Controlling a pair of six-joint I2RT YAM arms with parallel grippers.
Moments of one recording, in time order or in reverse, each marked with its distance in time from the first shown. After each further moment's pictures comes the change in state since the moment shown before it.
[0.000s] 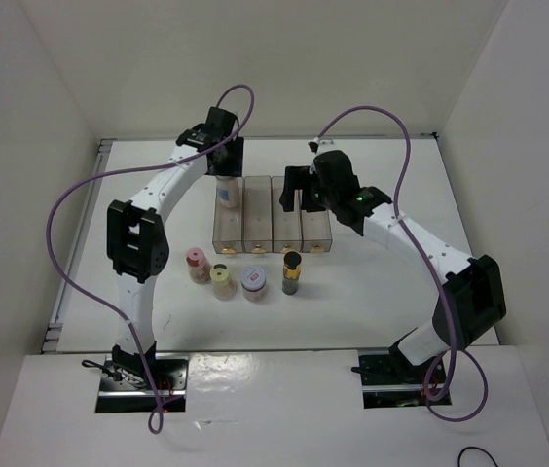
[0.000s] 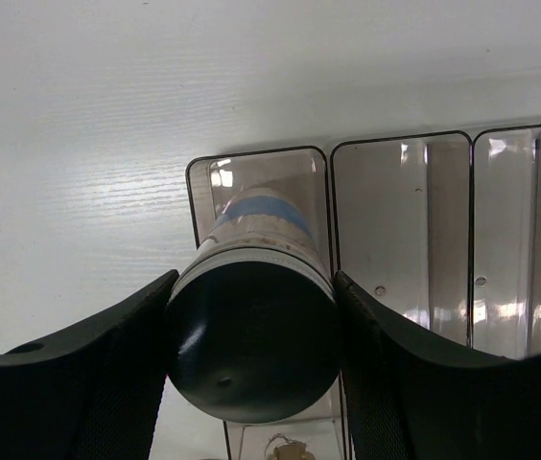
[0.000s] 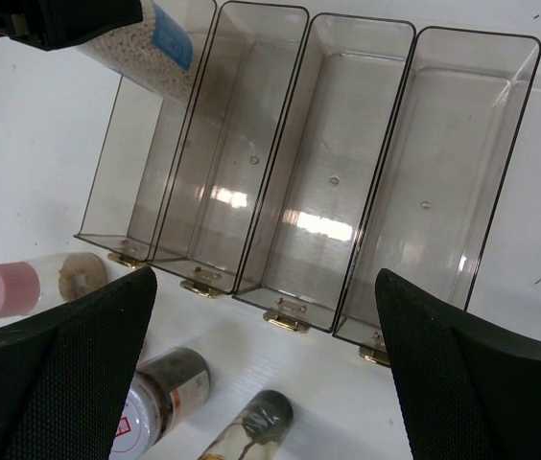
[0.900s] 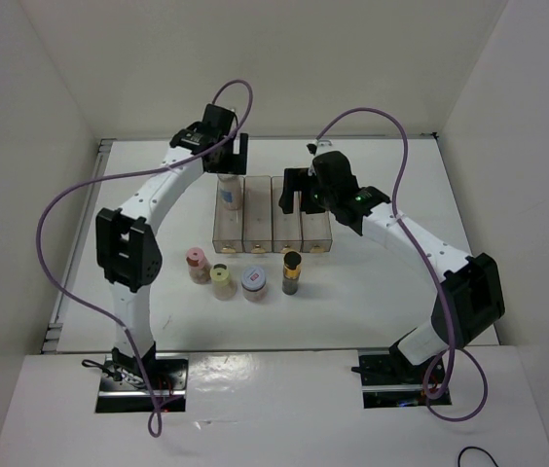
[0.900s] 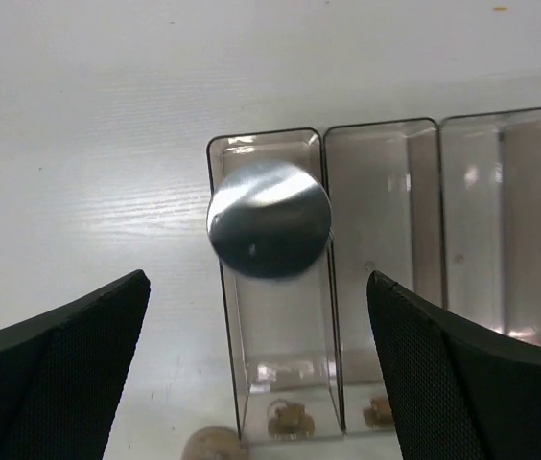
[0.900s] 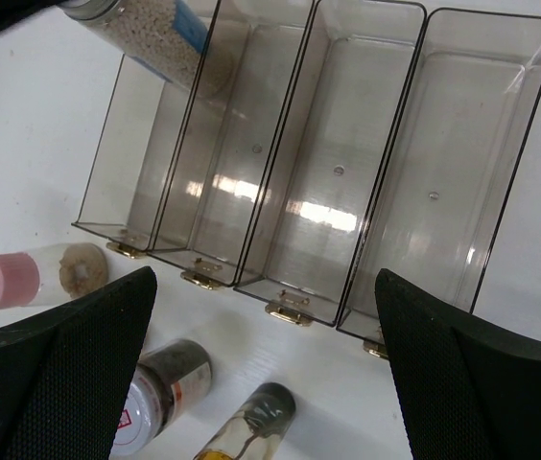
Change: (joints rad) left arm -0.020 -0.084 -0.044 0.005 -0.056 0.001; right arm 0.000 0.011 0.000 -0.012 -0.020 0.004
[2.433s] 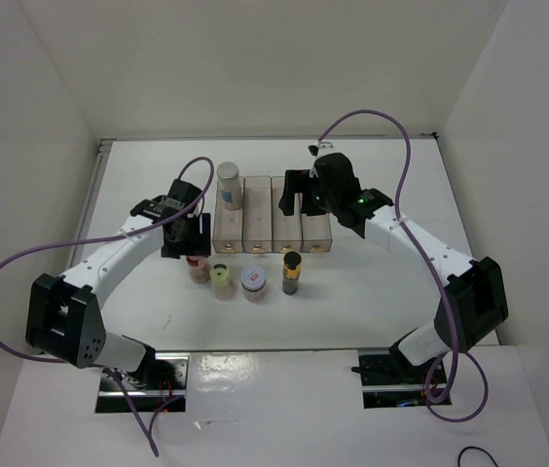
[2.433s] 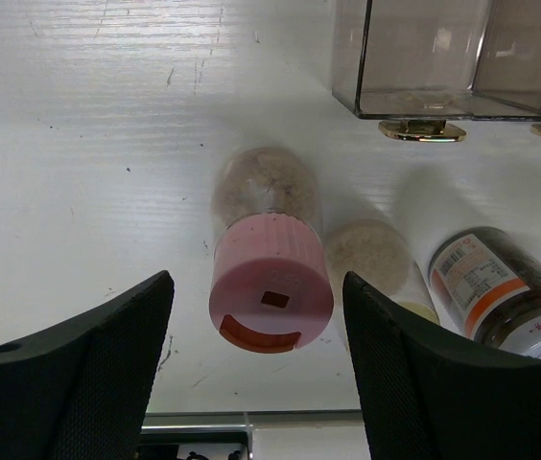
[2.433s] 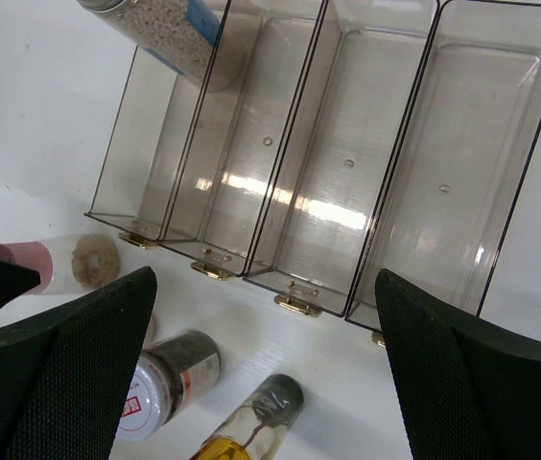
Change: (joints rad) left arm 0.016 -0.623 -0.889 -0.059 0.109 -0.157; right arm 0.000 -0.026 -0.021 0.001 -0.025 0.014
